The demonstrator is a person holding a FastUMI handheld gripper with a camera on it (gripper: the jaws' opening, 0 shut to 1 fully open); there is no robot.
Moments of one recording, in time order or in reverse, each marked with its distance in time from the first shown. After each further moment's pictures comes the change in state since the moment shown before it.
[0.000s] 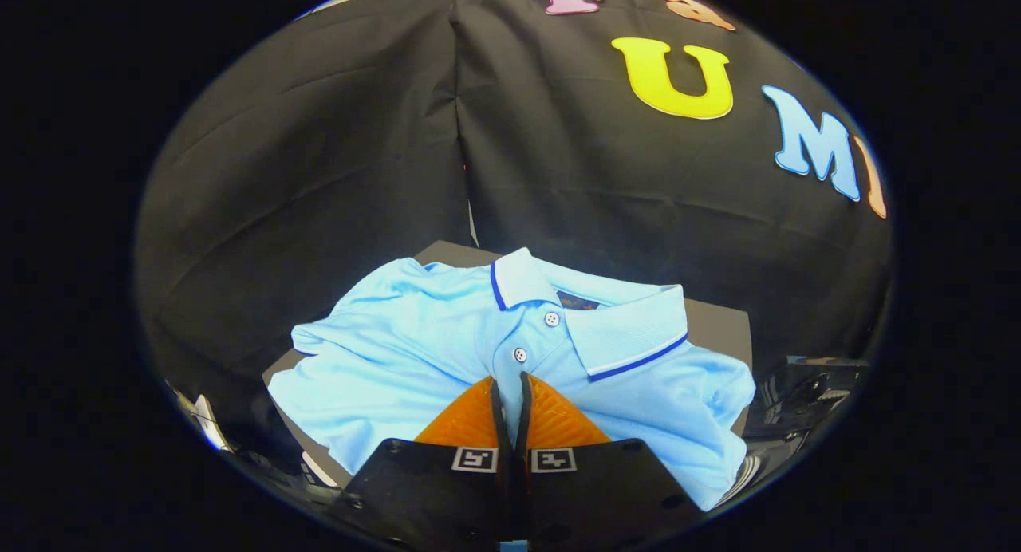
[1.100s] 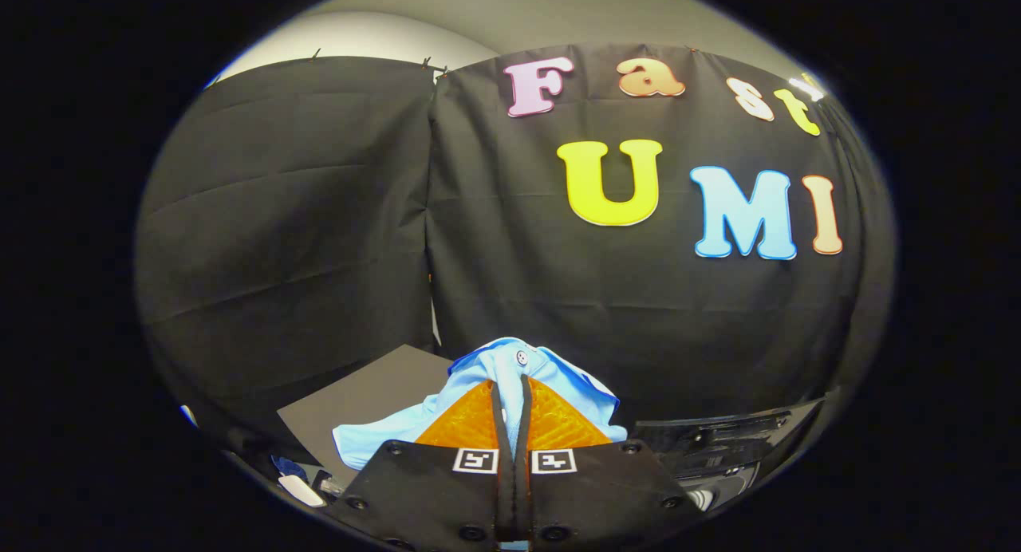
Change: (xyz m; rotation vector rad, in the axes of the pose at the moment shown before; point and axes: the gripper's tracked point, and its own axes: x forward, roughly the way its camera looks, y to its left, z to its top) arm -0.141 -0.086 0.072 -0.018 -0.378 -0.142
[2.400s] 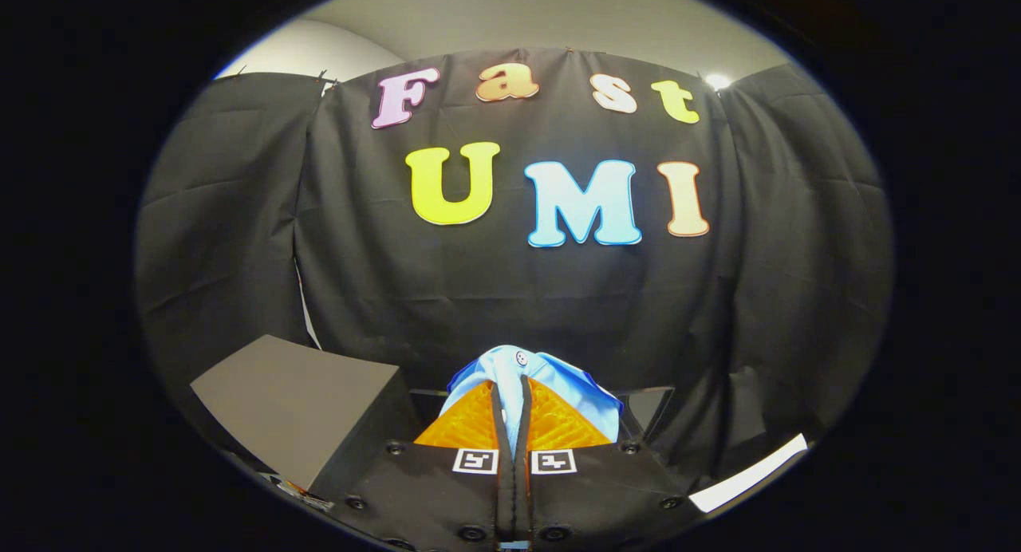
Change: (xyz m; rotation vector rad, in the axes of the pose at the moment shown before) arm -0.097 -0.222 -0.048 0.058 0.002 -0.376
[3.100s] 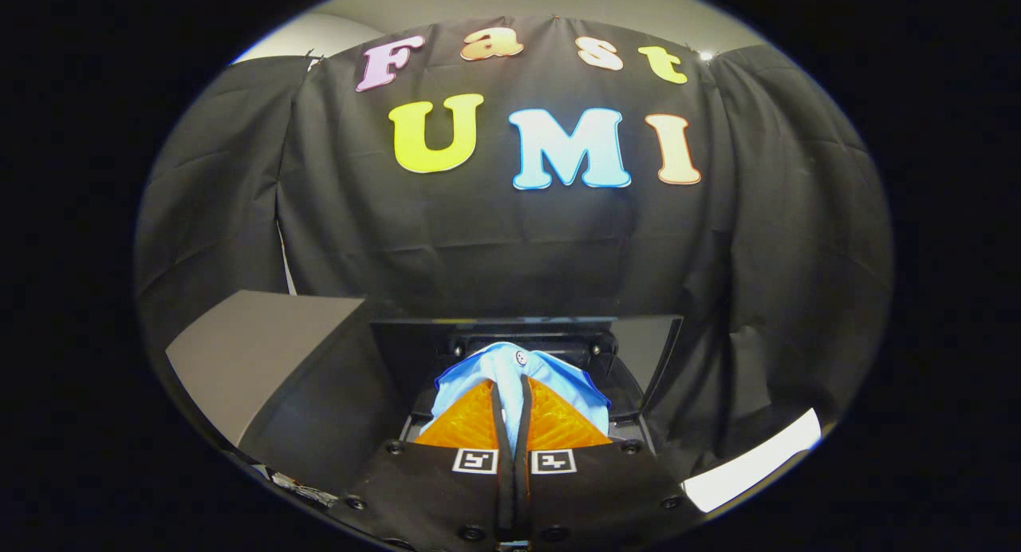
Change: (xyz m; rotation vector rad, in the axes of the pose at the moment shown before) arm 0.027 -0.012 -0.108 0.009 0.139 -0.018
